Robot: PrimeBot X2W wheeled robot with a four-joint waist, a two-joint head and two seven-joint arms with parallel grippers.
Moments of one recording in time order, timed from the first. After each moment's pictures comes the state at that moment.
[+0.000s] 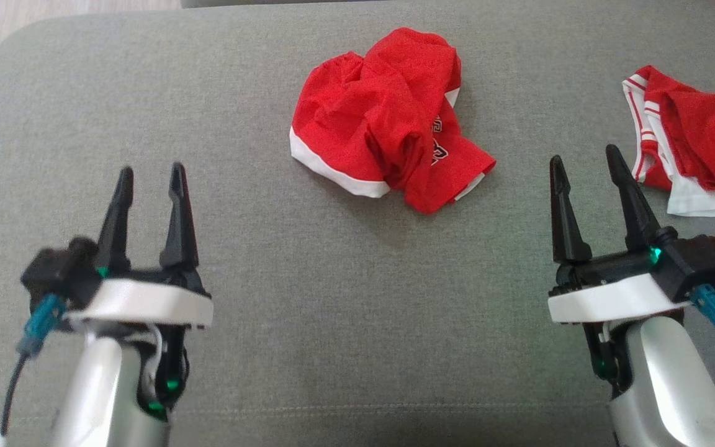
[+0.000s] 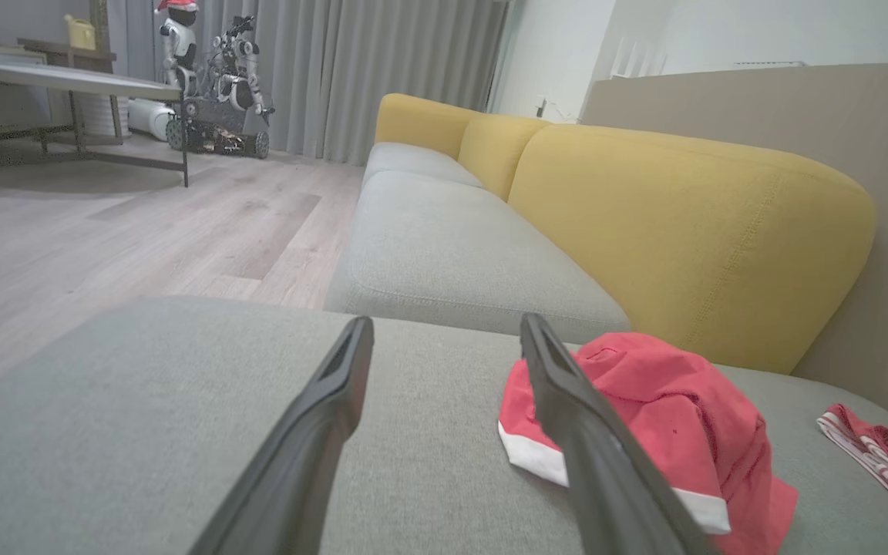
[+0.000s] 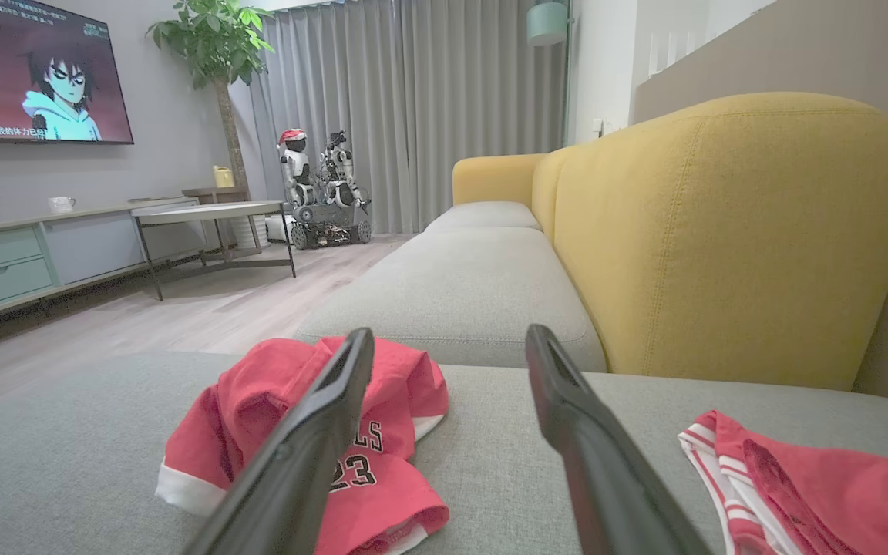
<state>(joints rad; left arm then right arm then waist) -0.21 0.12 -0.17 0.12 -0.35 0.02 -0.26 -0.21 -0.06 0.09 0.15 0.08 0.12 -0.26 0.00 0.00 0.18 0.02</state>
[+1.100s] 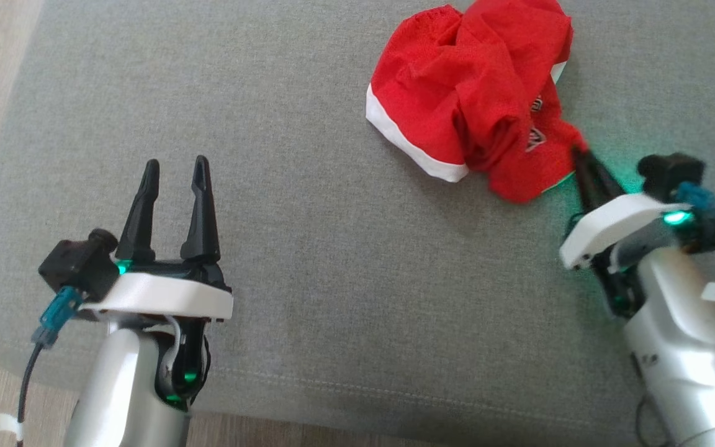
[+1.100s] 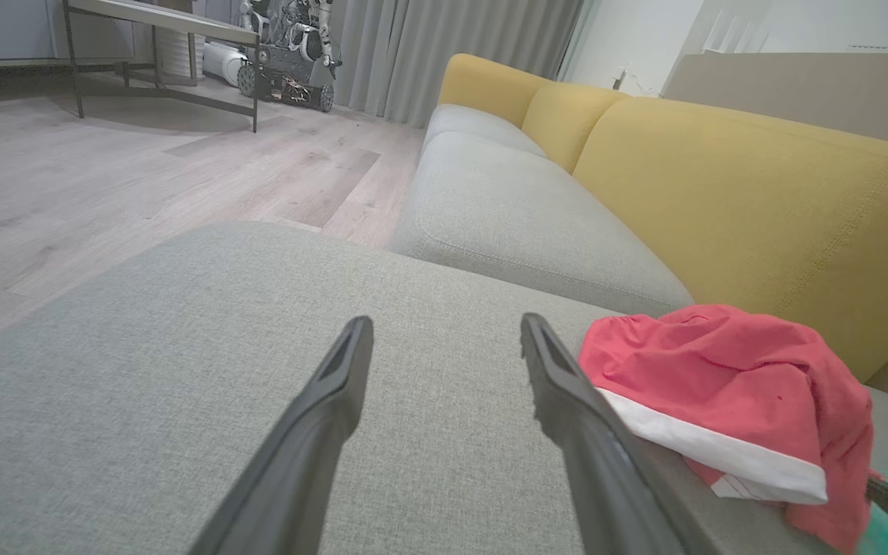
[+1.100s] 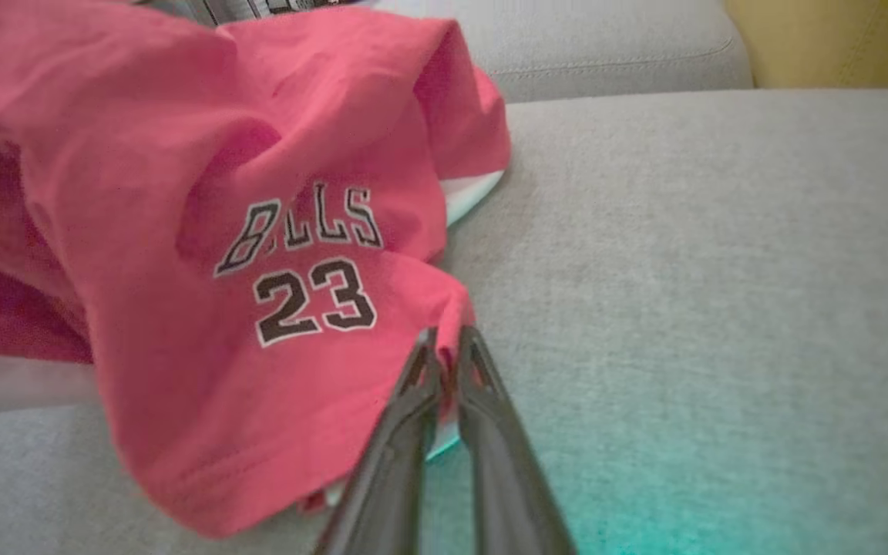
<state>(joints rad) -0.22 0.04 -0.15 0.14 -0.35 -0.05 -0.26 -0.54 -0.16 0.18 0.72 0.30 0.12 -0.08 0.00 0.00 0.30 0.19</state>
